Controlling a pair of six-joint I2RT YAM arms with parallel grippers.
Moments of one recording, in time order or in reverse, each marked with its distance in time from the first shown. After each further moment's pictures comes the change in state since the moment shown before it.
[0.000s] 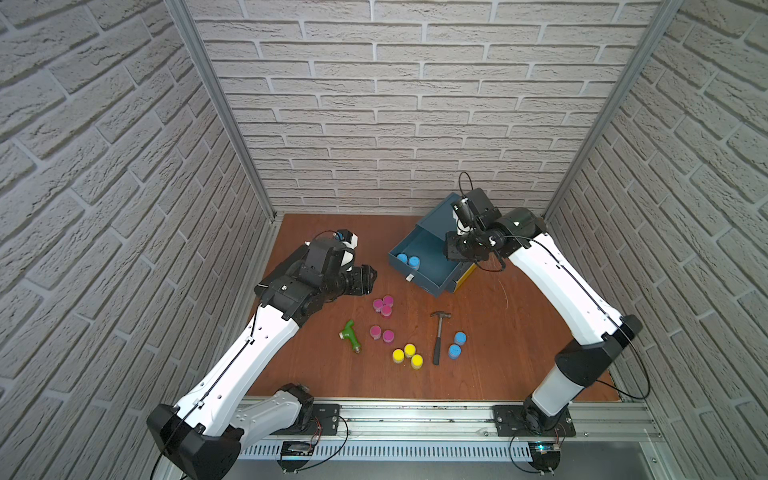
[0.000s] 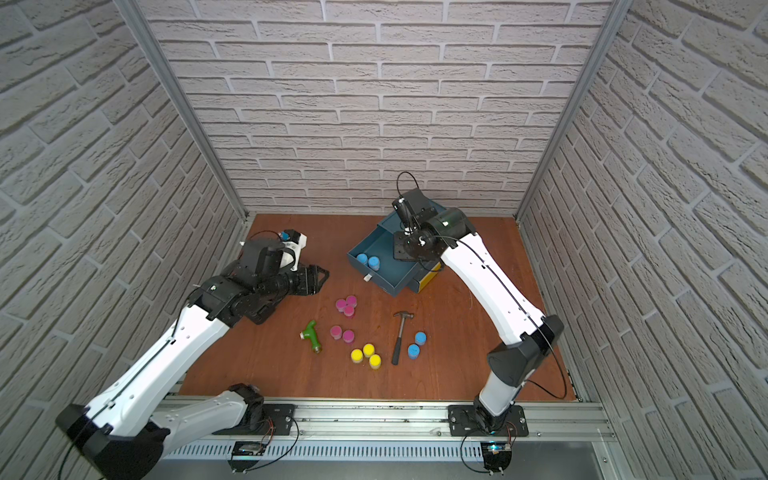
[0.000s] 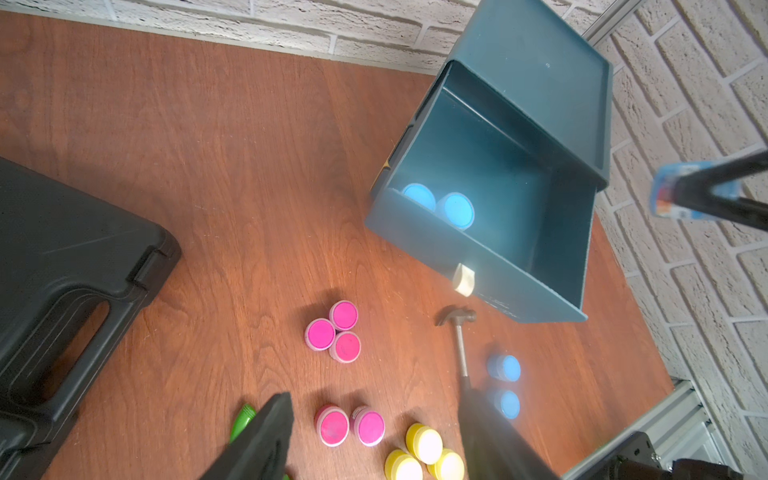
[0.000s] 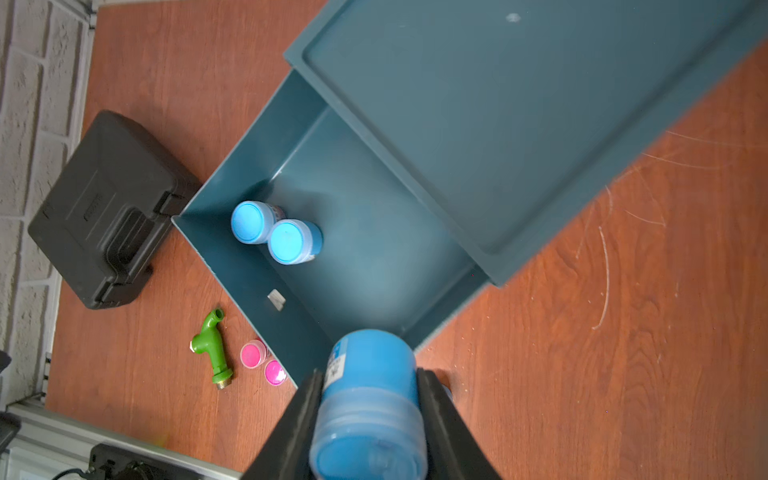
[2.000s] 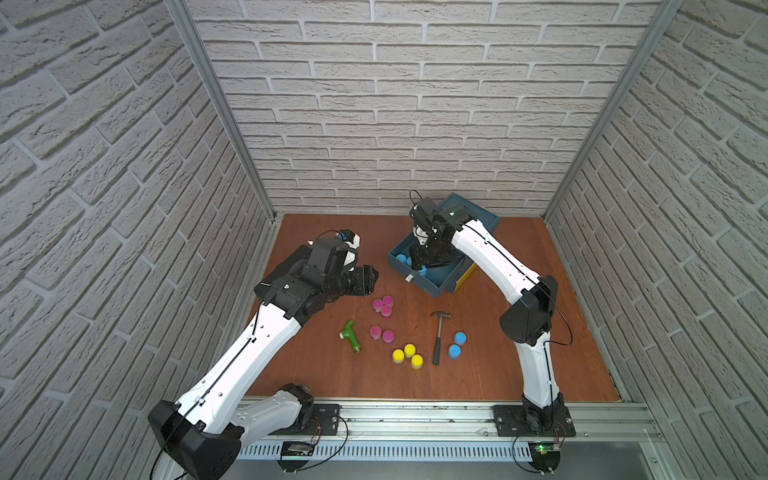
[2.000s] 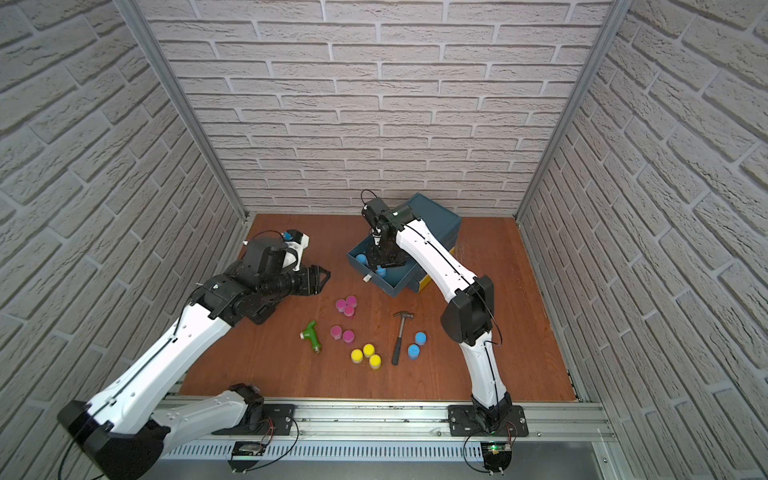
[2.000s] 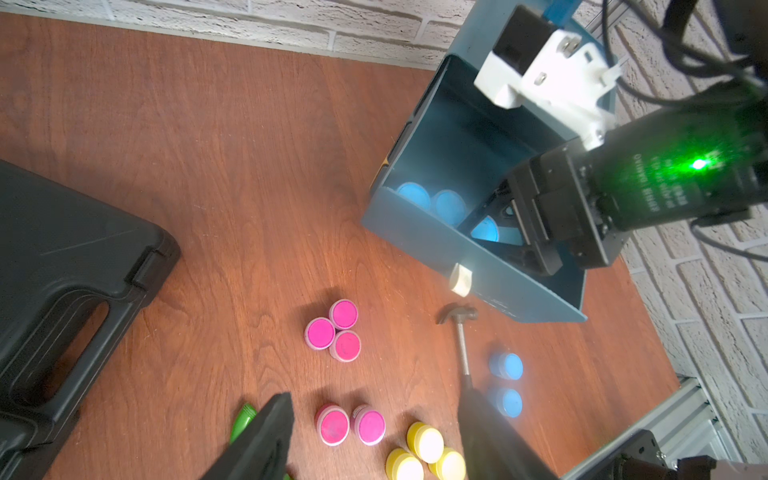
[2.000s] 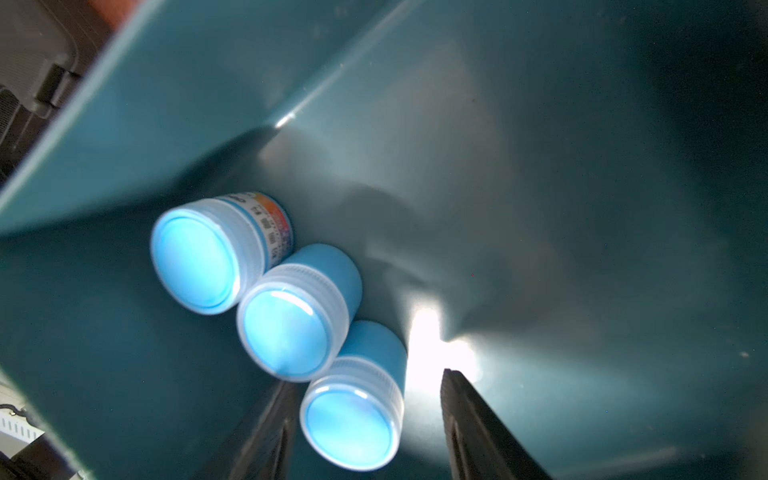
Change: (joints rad) left arm -0.018 0.010 0.011 -0.007 -0.019 0.000; right arm 0.016 0.389 0.237 -0.110 -0.143 -0.141
